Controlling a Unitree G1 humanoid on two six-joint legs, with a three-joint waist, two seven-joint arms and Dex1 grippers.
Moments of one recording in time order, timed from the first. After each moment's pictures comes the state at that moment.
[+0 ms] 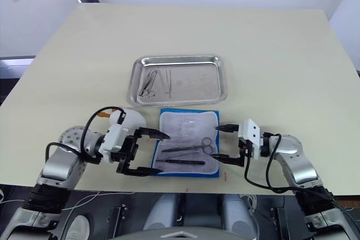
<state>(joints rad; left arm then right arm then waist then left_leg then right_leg) -0.15 0.69 -0.09 -0.03 -0.43 -0.06 -1.52 -0.16 -0.55 0.18 -0.03 0.37 0.02 1.17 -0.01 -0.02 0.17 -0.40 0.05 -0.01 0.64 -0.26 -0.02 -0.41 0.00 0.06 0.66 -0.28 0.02</state>
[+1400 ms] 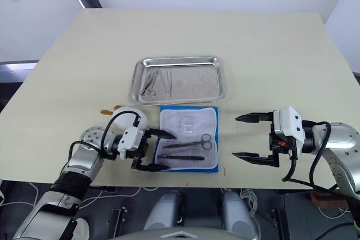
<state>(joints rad) -0.30 0.61 -0.19 0.35 -0.33 -0.33 -1.55 -0.07 -0.84 -0.10 -0.42 0.62 0.26 1.21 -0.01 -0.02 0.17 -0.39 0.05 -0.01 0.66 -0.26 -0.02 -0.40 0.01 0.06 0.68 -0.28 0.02</state>
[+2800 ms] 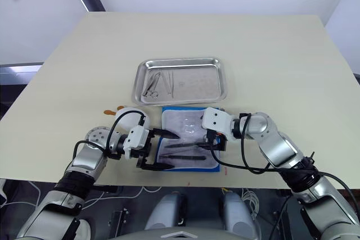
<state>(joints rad) -0.30 0.59 -0.21 0.34 -0.30 -0.27 -1.50 -0.48 -0.54 0.47 -0.21 0.04 0.46 0.92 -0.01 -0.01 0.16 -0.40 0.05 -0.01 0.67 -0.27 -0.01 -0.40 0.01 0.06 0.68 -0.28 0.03</state>
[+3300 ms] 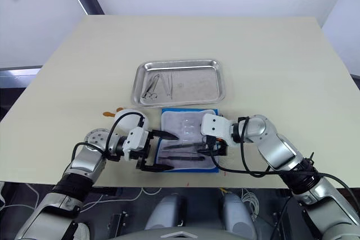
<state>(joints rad) -0.29 0.60 -0.21 0.34 -0.30 -0.27 -1.49 -0.46 -0.56 0.51 -0.23 0.03 0.50 1.00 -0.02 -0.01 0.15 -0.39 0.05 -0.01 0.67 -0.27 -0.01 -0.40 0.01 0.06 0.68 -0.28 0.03</state>
